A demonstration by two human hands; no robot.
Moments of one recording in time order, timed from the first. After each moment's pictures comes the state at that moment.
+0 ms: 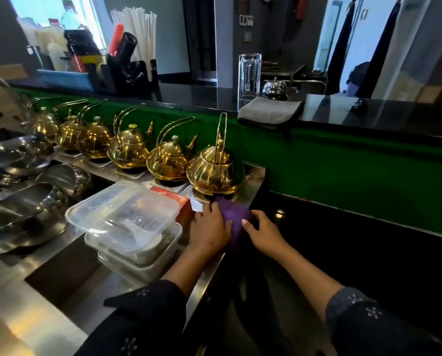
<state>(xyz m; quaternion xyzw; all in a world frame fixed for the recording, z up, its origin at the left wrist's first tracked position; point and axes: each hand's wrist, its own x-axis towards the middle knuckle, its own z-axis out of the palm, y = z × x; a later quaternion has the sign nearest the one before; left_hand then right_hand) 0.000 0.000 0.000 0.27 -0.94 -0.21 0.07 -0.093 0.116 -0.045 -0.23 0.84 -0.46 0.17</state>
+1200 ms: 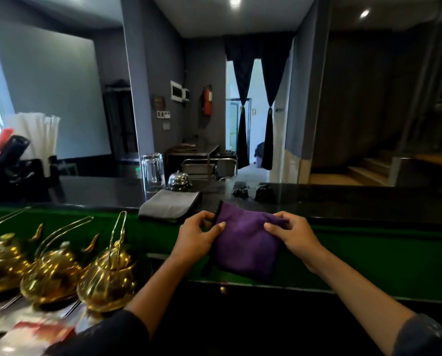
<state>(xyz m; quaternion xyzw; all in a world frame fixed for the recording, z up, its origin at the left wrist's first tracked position) -0.136 0.104 0.147 0.03 -0.81 -0.55 0.21 -0.198 0.319 0.141 -0.15 0.77 -0.62 -0.06</state>
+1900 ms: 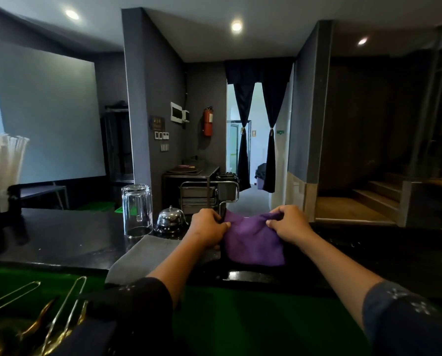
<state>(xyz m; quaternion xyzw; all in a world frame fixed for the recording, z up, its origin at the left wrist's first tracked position) -0.341 0.062 0.210 0.05 -0.91 -0.37 0.19 -0.398 0.252 0.208 -0.10 0.89 -0.42 -0.14</state>
